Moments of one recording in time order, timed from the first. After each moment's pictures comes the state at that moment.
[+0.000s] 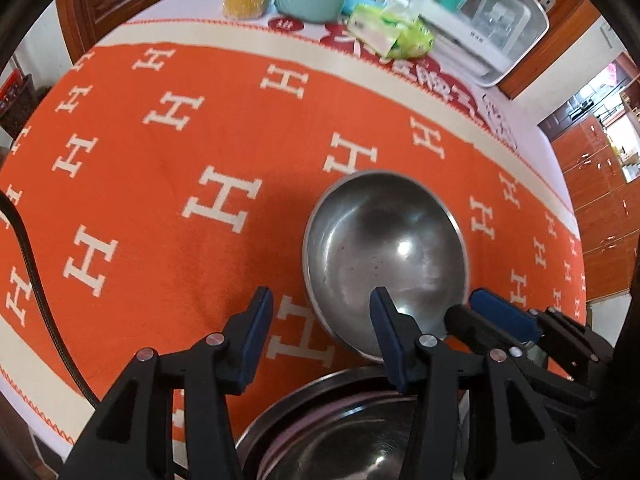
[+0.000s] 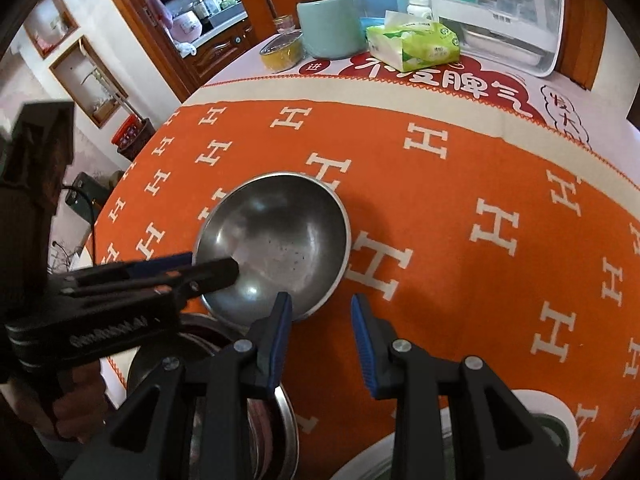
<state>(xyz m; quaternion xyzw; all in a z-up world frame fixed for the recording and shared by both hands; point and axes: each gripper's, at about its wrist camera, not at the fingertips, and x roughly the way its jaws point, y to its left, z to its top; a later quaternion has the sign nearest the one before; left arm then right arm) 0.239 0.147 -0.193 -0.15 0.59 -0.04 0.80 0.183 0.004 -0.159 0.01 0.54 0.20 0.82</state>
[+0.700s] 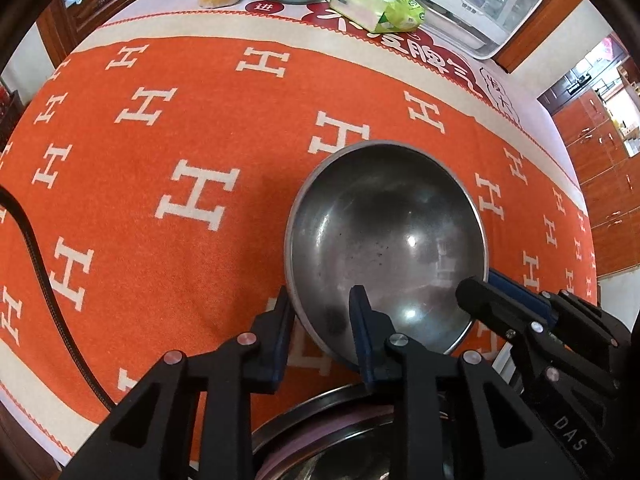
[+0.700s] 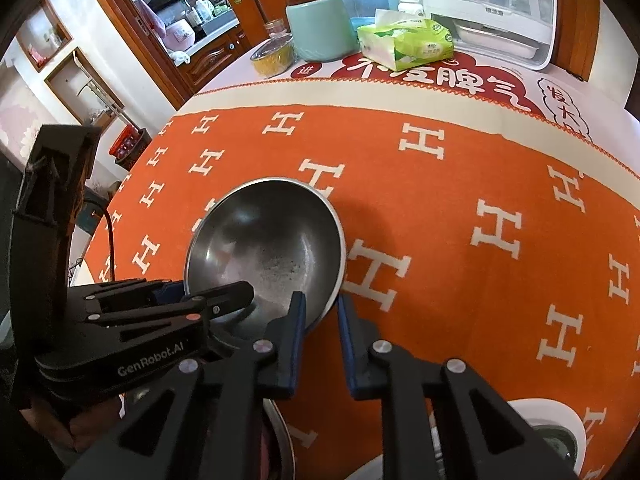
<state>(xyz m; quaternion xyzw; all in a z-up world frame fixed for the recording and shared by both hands) 0.248 0.127 -0.205 -0.12 0.60 -0.05 0.79 0.189 -0.001 -0.161 0.03 0.53 0.20 0.82</state>
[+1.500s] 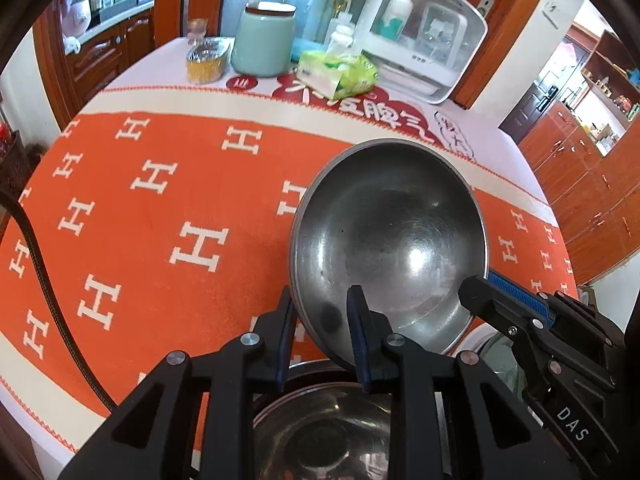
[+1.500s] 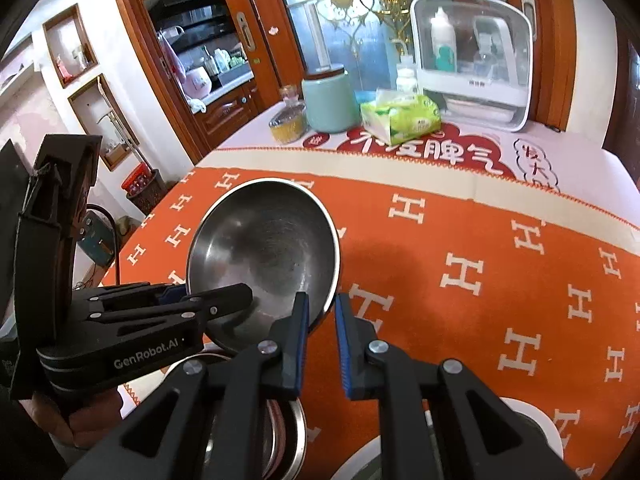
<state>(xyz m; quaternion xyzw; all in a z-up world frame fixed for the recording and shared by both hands) 0.211 0.121 -0.134 -0.10 0.51 -0.08 0.85 0.147 -0.016 -0.103 0.03 0.43 0.20 0.88</state>
